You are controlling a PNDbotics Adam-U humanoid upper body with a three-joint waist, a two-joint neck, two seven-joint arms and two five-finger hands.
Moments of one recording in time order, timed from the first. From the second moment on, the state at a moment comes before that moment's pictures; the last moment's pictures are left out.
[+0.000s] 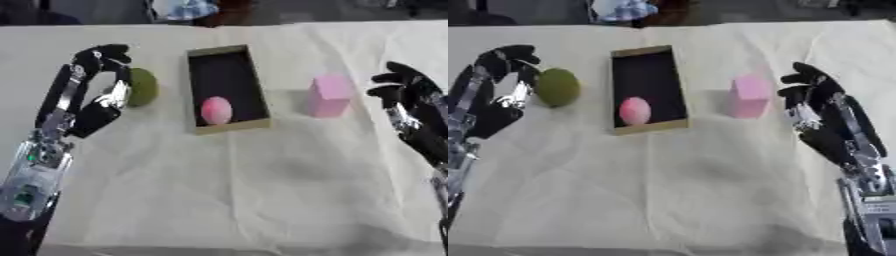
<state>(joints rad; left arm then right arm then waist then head) -0.31 0.47 -0.04 -1.77 -0.40 -0.11 -0.10 -0.26 -0.20 -0.02 -1.69 0.12 -0.22 0.24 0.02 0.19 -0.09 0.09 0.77</state>
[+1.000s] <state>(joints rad) -0.82 0.66 -0.23 -1.14 -0.92 -0.25 -0.55 -0.26 -0.21 -0.01 -1.69 0.12 -0.22 0.25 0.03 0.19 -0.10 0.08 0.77</state>
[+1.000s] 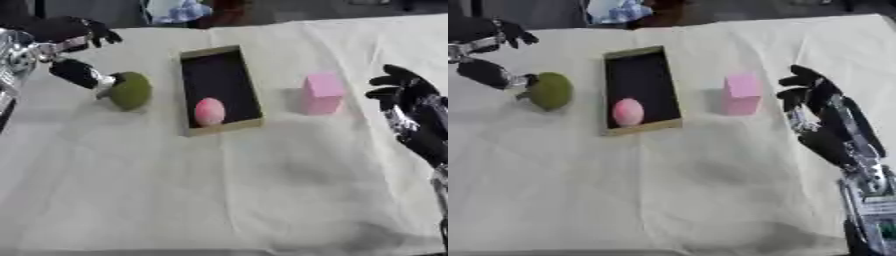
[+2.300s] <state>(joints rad) -0.93 0.53 -0.21 -1.00 -1.15 -0.28 -0.38 -0.25 -0.21 -0.01 -1.69 0.12 -0.22 0.25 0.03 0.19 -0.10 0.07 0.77</state>
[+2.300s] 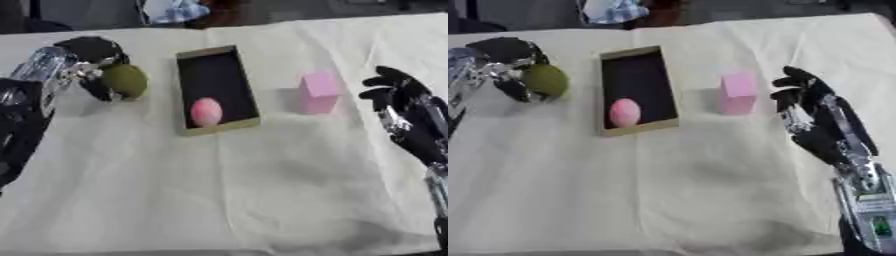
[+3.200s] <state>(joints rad) -1.05 0.34 -0.21 -0.85 -1.31 -0.26 -0.32 -0.26 -0.21 0.00 -1.68 0.11 -0.22 0.26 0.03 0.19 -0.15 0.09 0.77</state>
